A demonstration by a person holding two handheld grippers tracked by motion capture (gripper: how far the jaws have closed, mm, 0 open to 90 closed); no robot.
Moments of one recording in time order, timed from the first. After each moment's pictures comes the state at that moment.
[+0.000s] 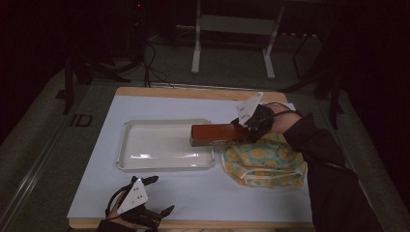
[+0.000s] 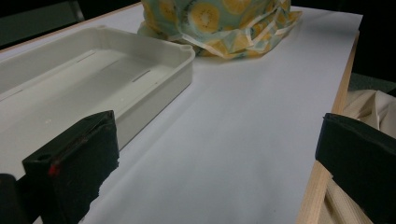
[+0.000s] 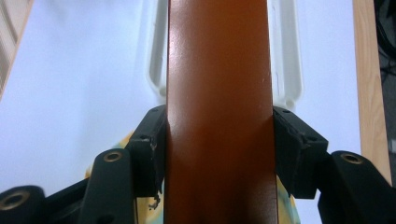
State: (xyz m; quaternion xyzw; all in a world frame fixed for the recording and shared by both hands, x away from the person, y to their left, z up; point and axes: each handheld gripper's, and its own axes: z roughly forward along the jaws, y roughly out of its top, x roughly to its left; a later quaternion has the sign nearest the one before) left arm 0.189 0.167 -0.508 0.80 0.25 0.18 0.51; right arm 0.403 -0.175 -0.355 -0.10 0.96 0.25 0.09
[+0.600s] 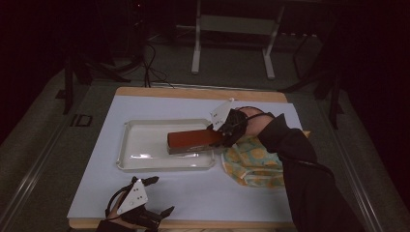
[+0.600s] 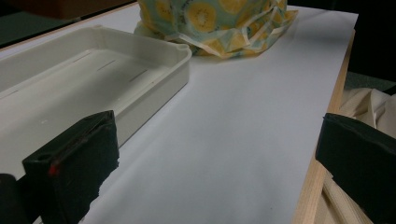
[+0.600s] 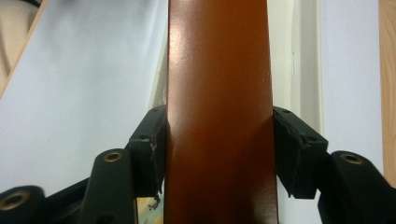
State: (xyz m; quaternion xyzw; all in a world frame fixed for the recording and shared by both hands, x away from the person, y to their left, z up) left arm 0.189 0.167 -0.509 0.80 0.24 0.18 0.51; right arm 0.401 -0.111 -0.378 -0.14 0.95 0.27 0.07
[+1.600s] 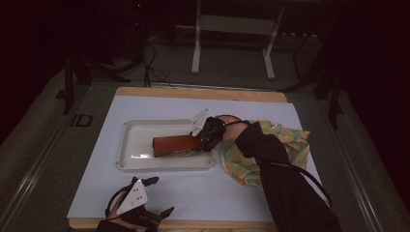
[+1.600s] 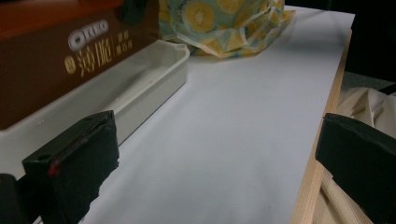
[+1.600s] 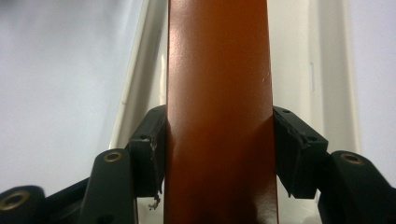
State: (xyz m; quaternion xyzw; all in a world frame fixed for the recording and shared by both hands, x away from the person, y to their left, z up) left arm 0.189 0.167 -0.509 0.80 0.24 0.18 0.51; right arm 0.417 -0.063 -0.436 -0.13 0.95 0.27 0.07
